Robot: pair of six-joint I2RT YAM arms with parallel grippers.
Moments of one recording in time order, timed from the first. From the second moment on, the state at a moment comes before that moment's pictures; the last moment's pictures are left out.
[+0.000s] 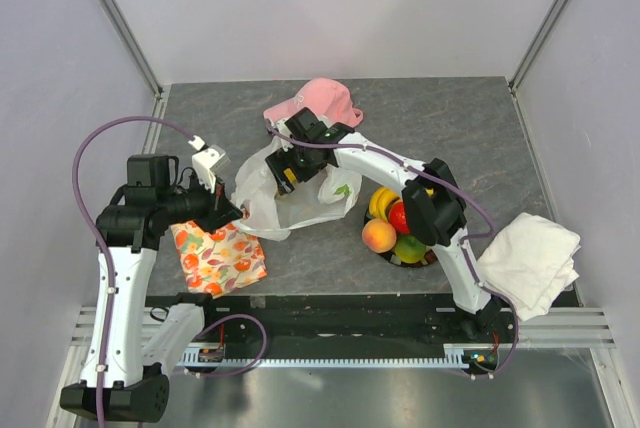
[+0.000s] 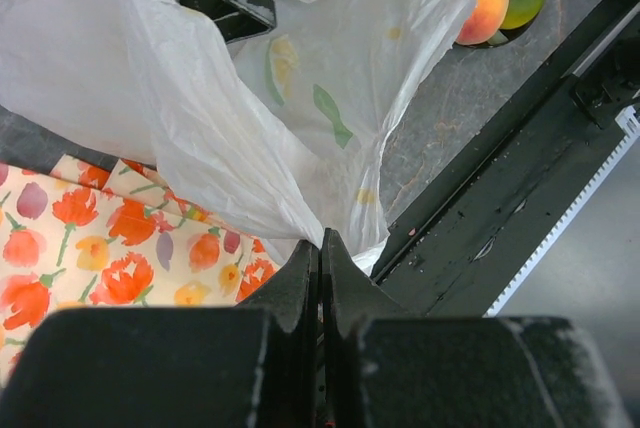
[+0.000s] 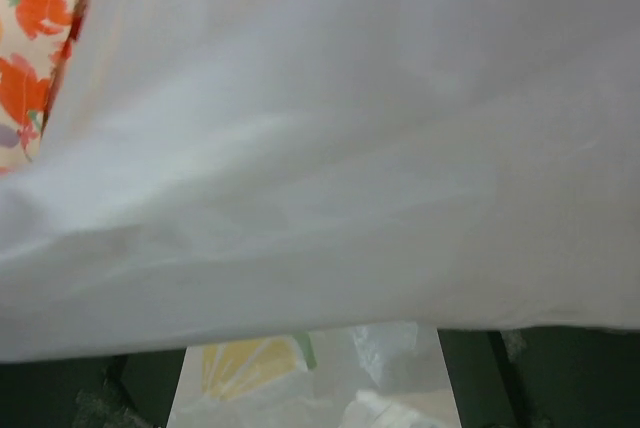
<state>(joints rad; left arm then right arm) -0.02 0.84 1.12 -1.11 0.71 0.33 0.78 2.22 1.95 -0.67 -0.22 0.06</state>
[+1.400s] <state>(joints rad) -0.04 0.96 1.22 -1.07 0.81 0.30 0.65 2.17 1.96 -0.66 -0.26 0.31</state>
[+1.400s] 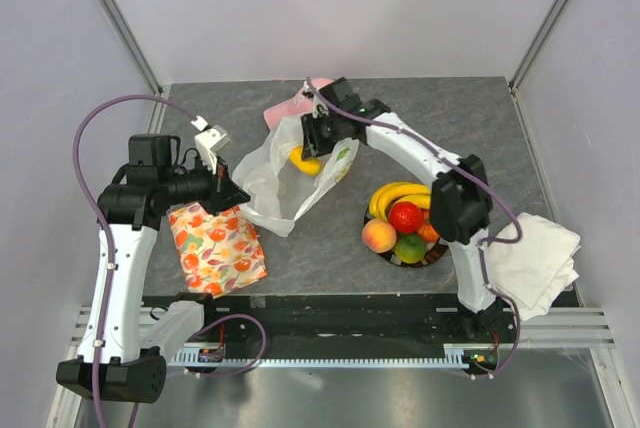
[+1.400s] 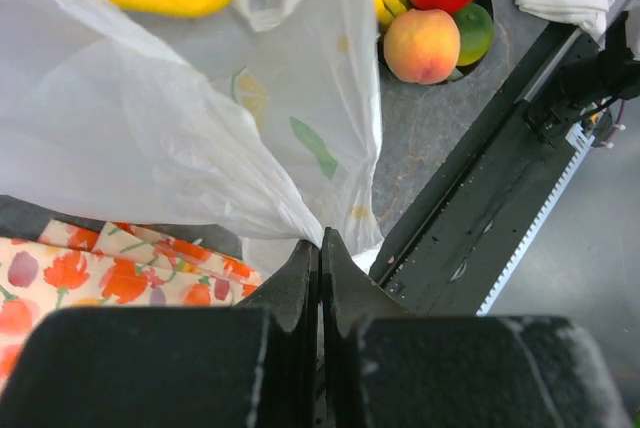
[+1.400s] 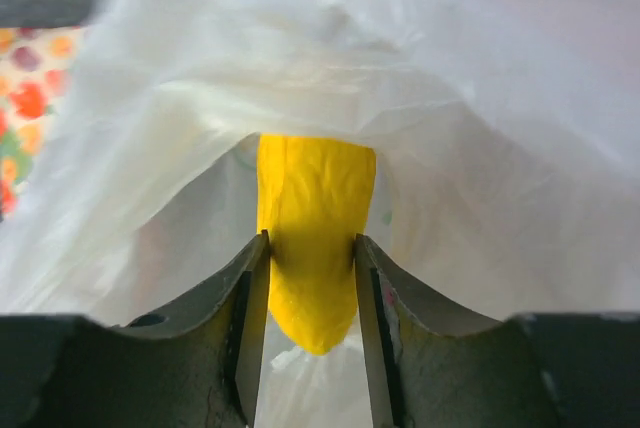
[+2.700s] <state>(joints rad) -0.05 1.00 1.14 -0.95 0.53 0.30 0.70 2.12 1.90 -0.78 -0.45 0.11</state>
